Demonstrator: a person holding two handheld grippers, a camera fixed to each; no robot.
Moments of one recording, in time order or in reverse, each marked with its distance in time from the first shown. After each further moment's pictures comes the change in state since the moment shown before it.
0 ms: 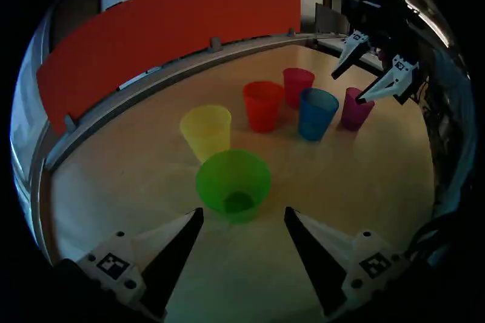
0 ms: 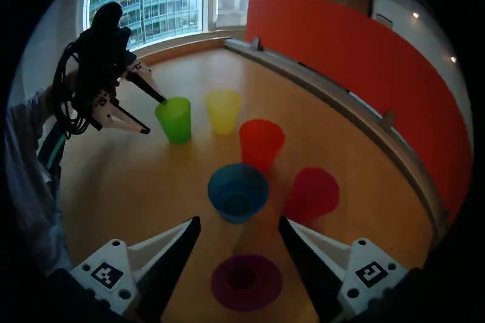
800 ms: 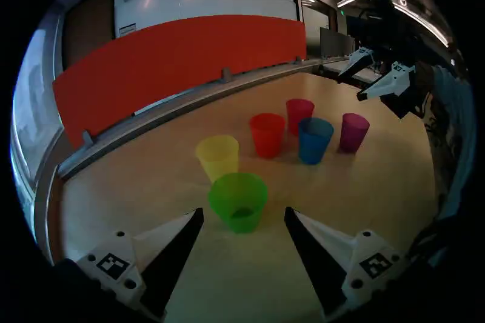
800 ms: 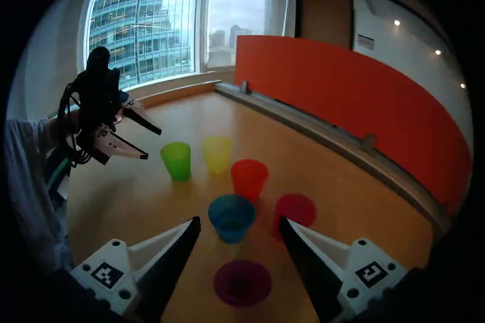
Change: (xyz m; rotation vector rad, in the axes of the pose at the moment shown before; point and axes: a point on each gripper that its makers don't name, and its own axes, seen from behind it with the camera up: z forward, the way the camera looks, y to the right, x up) left arm 0.023 -0.003 -0.040 0.077 0.159 -0.006; right arm 0.030 0.002 -0.049 -0.035 0.245 0.050
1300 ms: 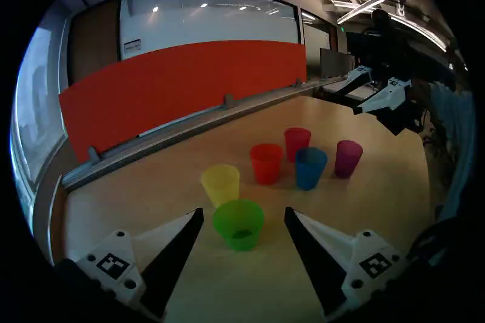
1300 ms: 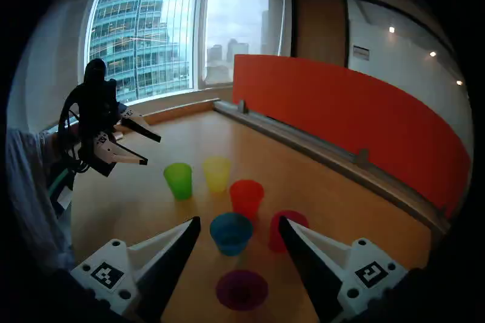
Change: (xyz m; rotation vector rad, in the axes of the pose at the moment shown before) left arm 0.041 0.001 -0.024 0.014 0.119 -0.009; right arm 0.029 0.003 -0.020 -0.012 0.092 0.011
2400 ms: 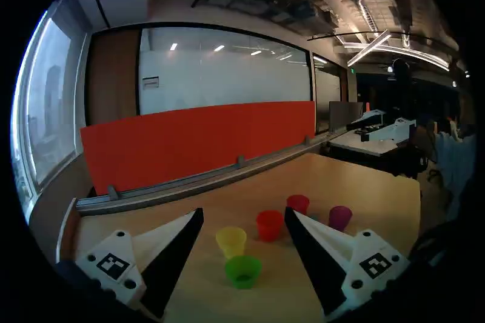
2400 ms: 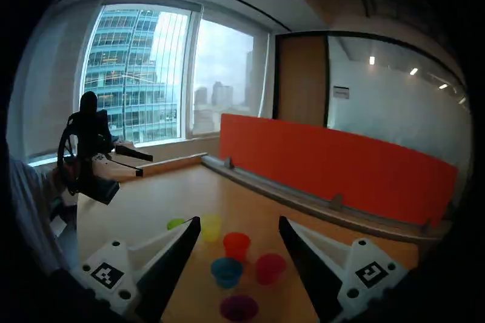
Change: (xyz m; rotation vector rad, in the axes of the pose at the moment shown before) left arm 0.118 -0.015 -0.072 0.063 0.262 -0.069; right arm 0.098 -0.003 -0.081 -0.085 0.262 0.018
